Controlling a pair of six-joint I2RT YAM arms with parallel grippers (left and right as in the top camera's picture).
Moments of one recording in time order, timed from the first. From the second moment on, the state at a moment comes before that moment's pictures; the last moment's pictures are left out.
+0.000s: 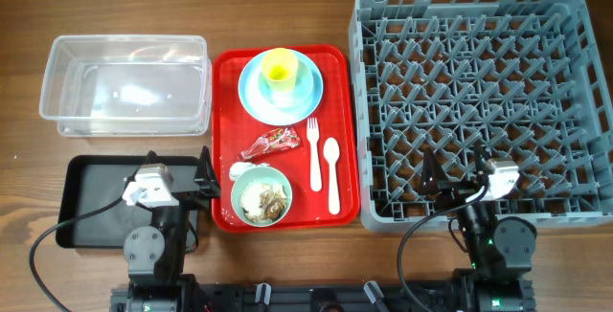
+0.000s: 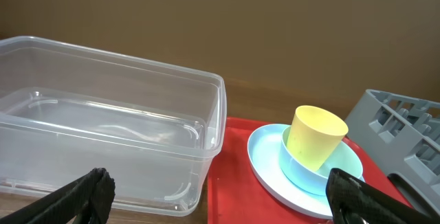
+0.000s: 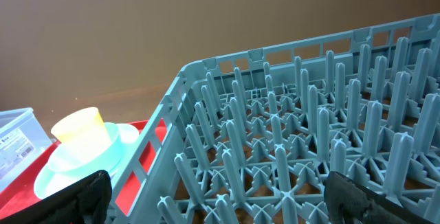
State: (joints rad) left arm -0.01 0.01 0.01 -0.07 0.00 -0.22; right arm -0.02 0.01 0.03 -0.11 -0.18 0.22
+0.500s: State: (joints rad) left arm -0.01 0.01 0.01 -0.07 0.00 -0.22; right arm -0.02 0.01 0.03 -0.09 -0.18 0.24
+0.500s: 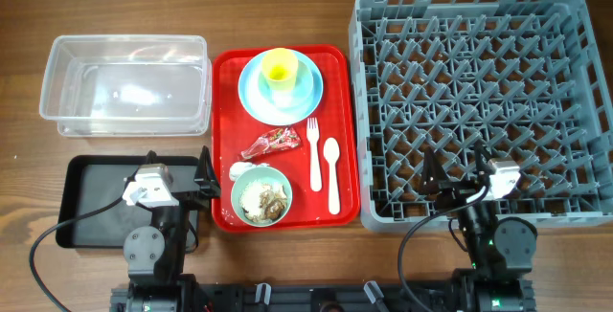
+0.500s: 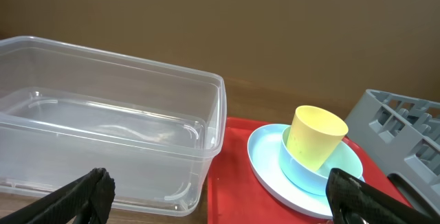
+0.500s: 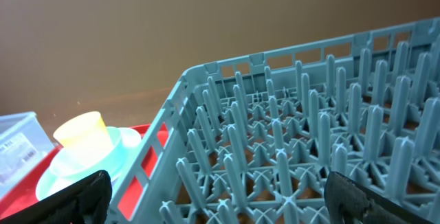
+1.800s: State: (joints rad) left arm -0.01 0.01 0.01 -0.07 0.00 -0.22; right arm 0.45 1.91 1.97 -0.91 -0.36 0.06
